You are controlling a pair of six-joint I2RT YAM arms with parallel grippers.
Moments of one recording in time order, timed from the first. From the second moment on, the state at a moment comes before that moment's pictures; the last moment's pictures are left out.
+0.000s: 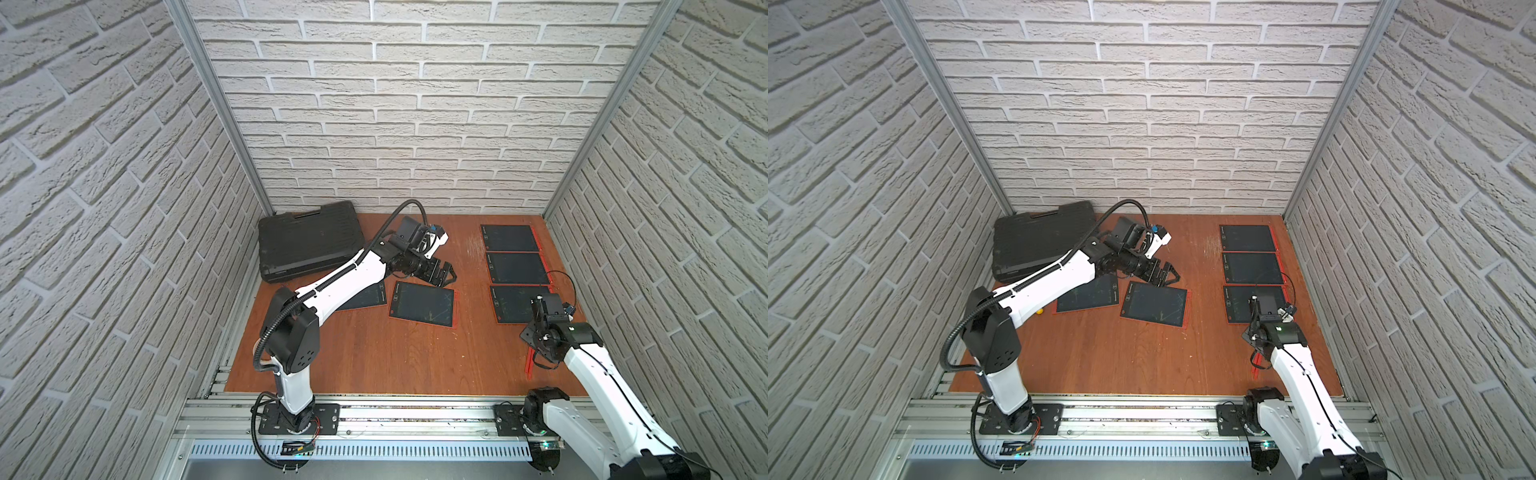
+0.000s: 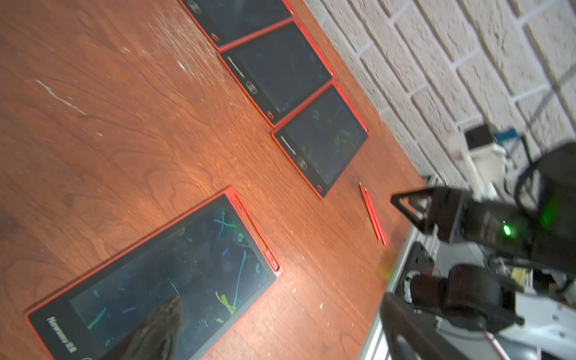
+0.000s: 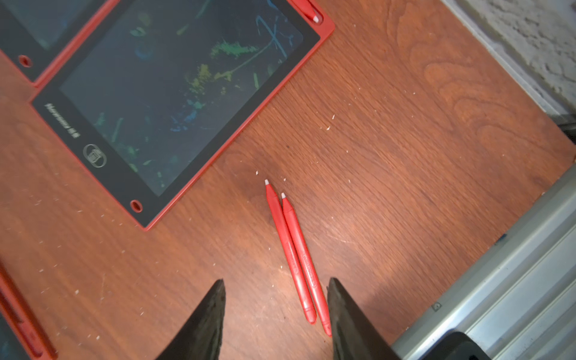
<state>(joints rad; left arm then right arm) -0.76 1.80 1.58 -0.61 0.44 -0.19 -0.04 0.90 0.61 -0.98 0.31 0.78</state>
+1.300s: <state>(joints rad) -0.72 1.67 1.53 -0.65 0.32 -0.17 -0.25 1.21 0.54 -0.69 0.00 0.65</state>
